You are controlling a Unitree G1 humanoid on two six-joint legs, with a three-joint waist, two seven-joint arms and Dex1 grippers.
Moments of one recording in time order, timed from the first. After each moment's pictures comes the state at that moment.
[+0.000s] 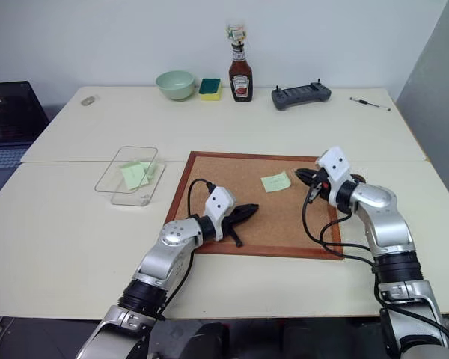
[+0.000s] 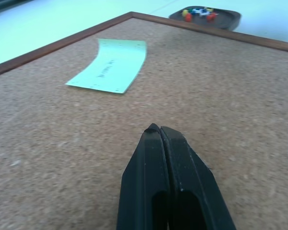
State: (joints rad) left arm -0.42 0.22 -0.21 0.22 -0.07 0.13 -0.67; right arm -0.52 -0.51 0.00 0.18 0.18 0.25 0.78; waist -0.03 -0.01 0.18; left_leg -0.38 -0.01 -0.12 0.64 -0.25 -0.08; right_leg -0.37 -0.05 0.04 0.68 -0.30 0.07
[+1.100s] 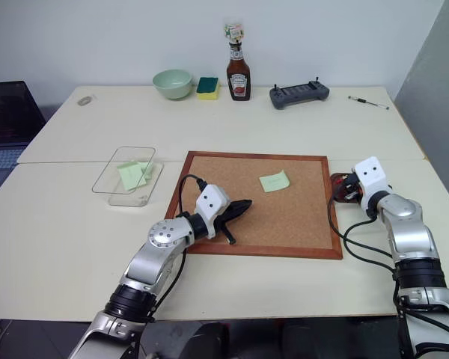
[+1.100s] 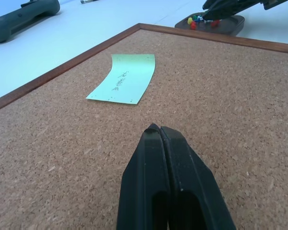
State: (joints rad) left arm -0.37 0.27 -0.22 0.08 -0.07 0.15 -0.67; right arm -0.49 -0.60 -0.07 0.29 0.03 0.38 0.50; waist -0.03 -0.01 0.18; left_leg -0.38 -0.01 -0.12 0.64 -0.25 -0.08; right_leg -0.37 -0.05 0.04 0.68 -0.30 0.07
